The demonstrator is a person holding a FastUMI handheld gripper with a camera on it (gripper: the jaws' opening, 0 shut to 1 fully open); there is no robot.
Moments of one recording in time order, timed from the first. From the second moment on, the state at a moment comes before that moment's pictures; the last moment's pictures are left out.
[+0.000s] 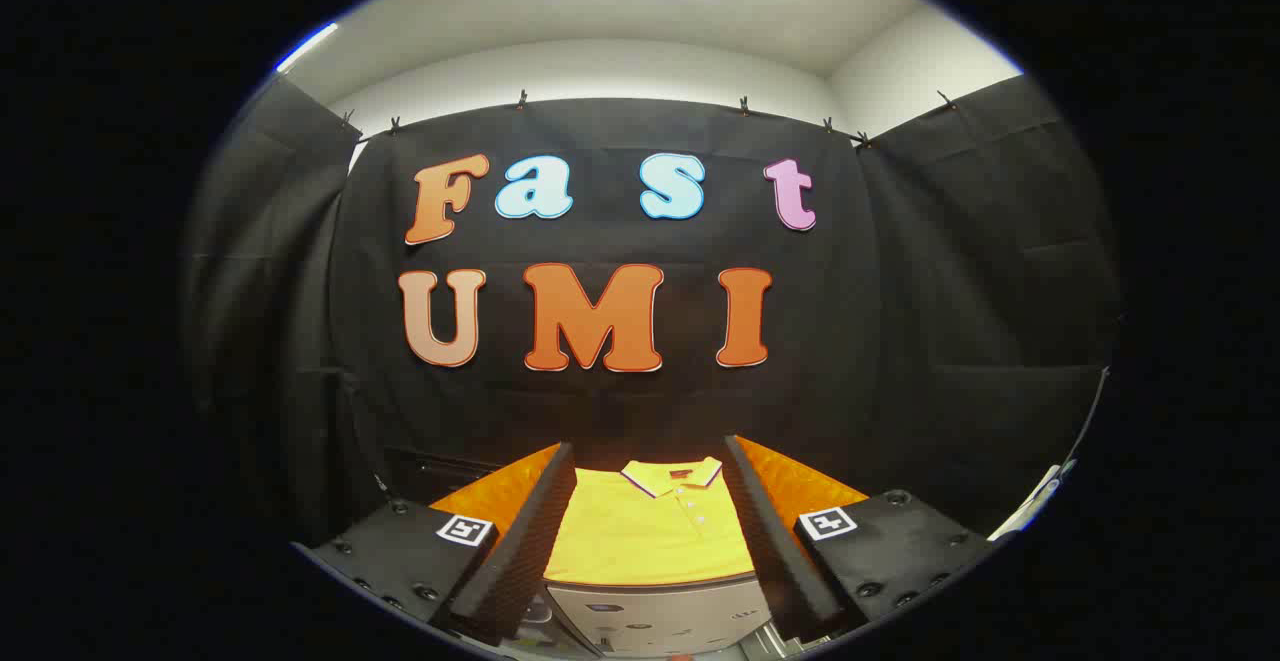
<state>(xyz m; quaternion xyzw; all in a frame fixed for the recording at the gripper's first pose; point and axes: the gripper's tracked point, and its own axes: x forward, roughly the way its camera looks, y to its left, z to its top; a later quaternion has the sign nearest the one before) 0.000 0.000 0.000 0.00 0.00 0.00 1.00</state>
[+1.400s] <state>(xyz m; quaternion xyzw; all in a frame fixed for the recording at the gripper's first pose) 0.056 -0.024 -0.024 0.00 0.03 0.01 1.00</state>
